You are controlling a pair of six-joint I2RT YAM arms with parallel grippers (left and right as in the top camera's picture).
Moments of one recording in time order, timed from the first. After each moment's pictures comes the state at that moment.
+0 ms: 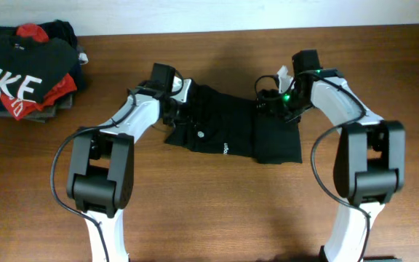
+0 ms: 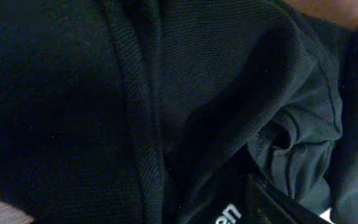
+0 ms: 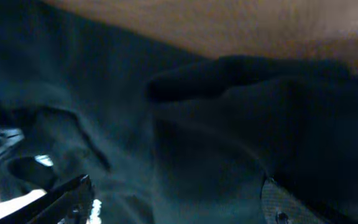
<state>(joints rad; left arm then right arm) -0.27 2.16 1.48 -0.52 0.48 -0.18 0.06 2.11 1.54 -0.79 -0.49 0.19</state>
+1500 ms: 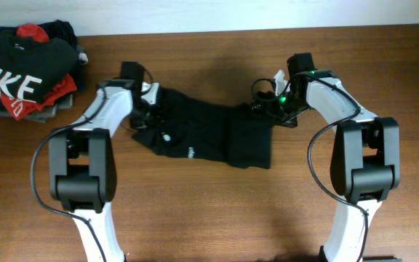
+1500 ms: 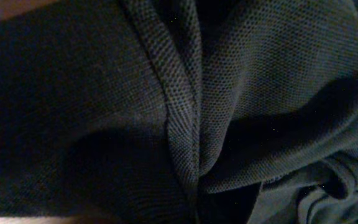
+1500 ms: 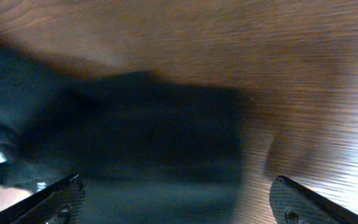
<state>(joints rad) -0.07 2.17 1.55 -0.81 0.30 -0.12 0.07 2.14 1.55 -0.80 -0.49 0.26</state>
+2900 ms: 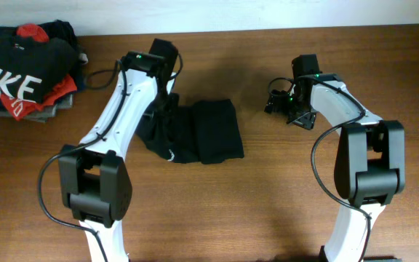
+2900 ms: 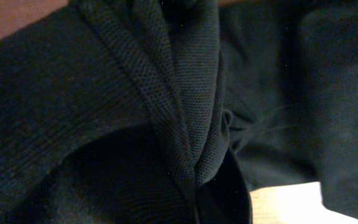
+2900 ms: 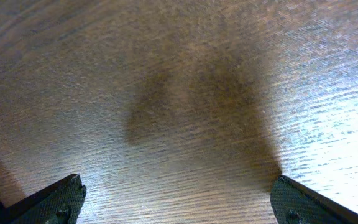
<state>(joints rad) -0.30 2.08 1.87 -1.27 -0.13 -0.09 0.05 2.10 1.49 -0.74 -0.14 0.47</state>
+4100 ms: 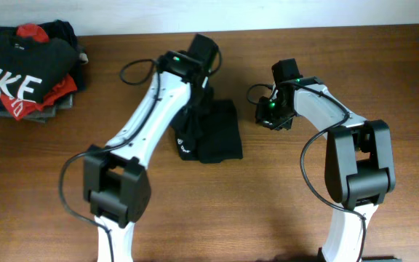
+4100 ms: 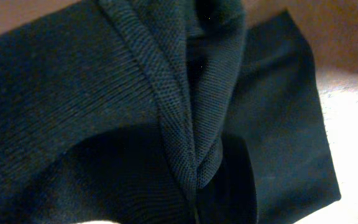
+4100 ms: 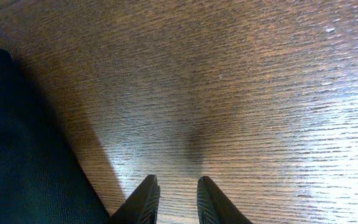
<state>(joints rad) -0.48 2.14 1.99 -1.19 -0.11 -0.18 0.16 2.10 1.47 -0.74 -0.28 0.47</state>
